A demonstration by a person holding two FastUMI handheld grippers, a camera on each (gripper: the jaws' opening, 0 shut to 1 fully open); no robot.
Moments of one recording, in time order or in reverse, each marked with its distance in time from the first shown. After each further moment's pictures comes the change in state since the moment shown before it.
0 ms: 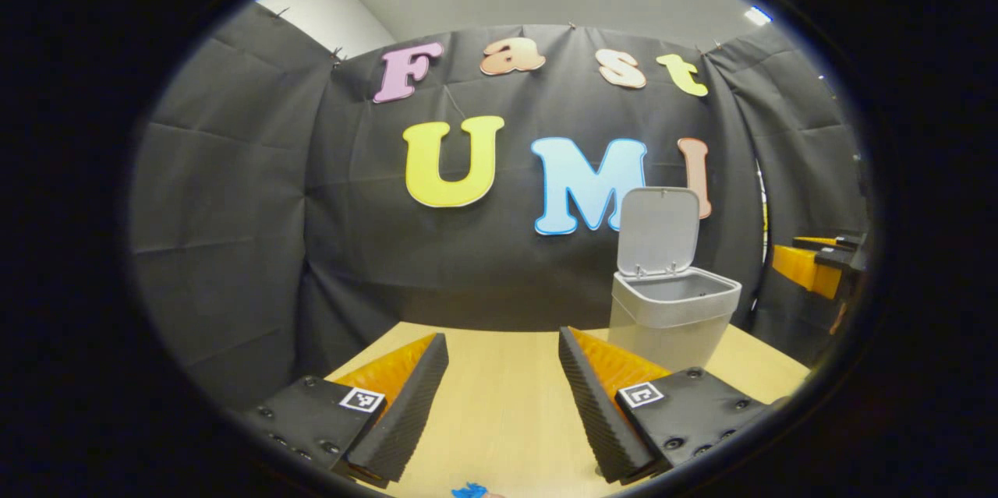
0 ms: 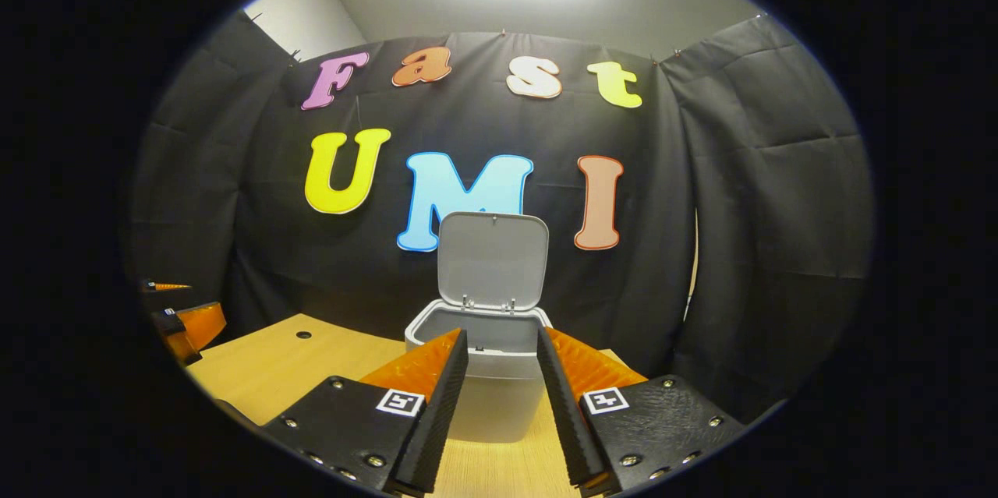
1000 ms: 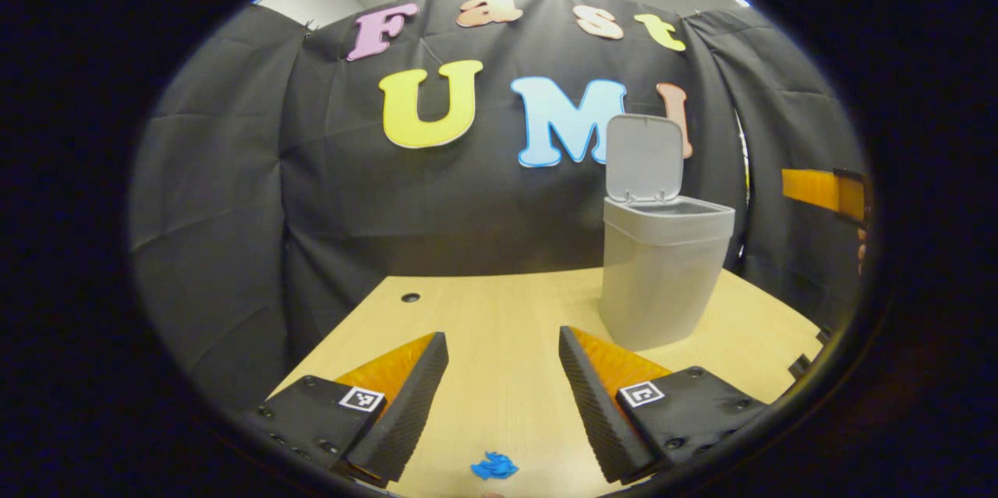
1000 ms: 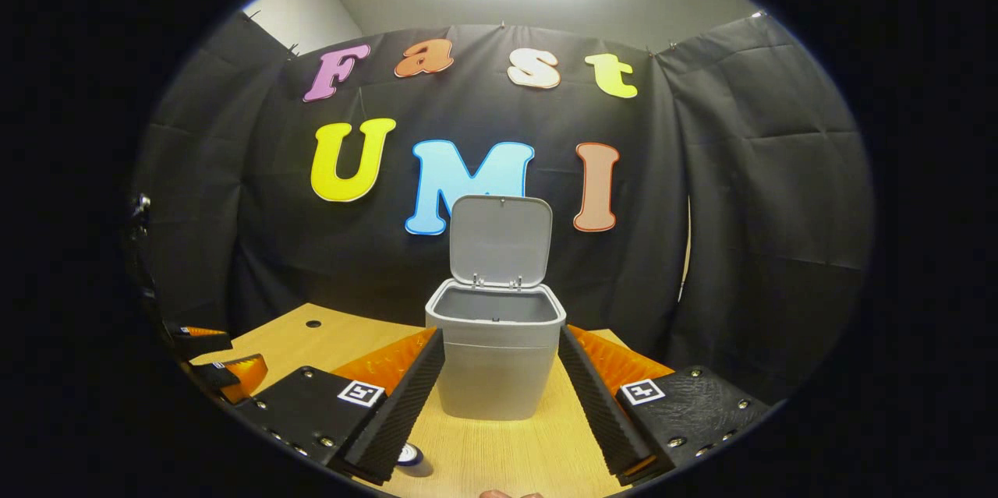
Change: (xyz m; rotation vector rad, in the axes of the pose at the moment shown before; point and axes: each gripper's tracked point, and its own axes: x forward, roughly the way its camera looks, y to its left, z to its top) left arm -0.006 0.024 -0.118 0.060 0.223 -0.080; right arm -0.039 0.025 -0.013 0.009 0.067 -0.024
